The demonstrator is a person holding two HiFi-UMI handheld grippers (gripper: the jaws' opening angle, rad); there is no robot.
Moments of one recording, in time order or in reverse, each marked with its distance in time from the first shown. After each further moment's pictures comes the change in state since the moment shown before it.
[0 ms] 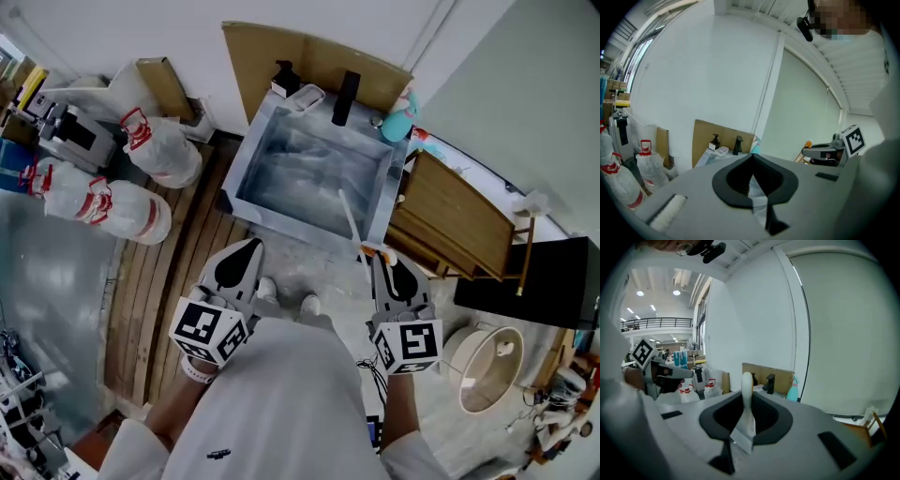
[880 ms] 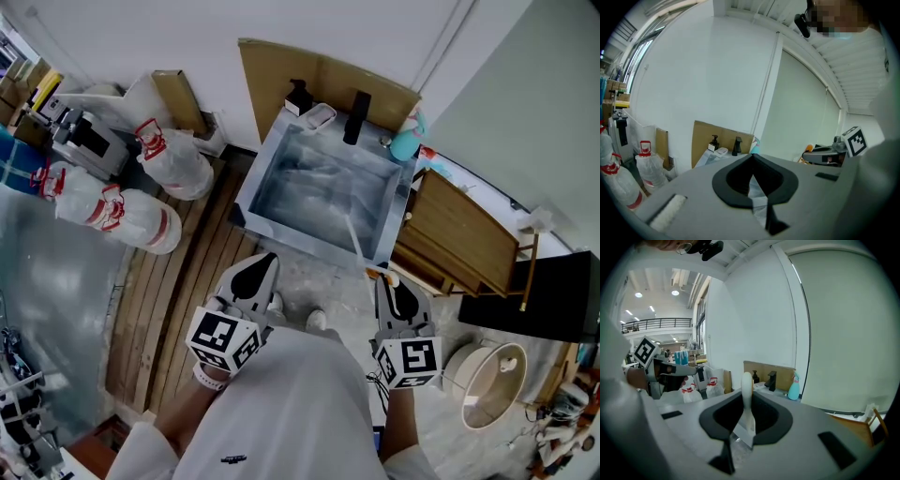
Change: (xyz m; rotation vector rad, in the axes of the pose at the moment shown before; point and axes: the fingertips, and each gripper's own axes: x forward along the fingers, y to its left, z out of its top) left arm -0.004 -0.006 0.000 0.011 -0.011 -0.005; right arm -0.009 0.010 -0.011 0.017 0.019 0.011
